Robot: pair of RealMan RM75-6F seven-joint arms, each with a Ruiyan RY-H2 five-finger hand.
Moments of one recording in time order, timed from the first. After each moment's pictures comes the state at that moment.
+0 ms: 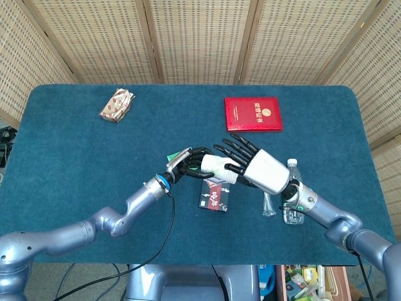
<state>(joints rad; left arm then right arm) -0.98 -1.76 -0.42 -1.19 1.25 0.51 -1.21 0.78 -1.51 0.11 -0.90 -1.96 1.56 0.29</state>
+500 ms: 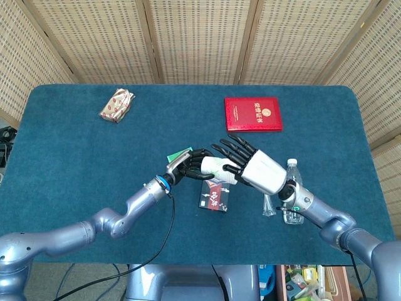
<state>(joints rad) -0.97 -1.76 -0.43 -1.20 1.23 0.49 -1.21 0.80 -1.57 0.09 -0.83 -1.93 1.61 0.31</state>
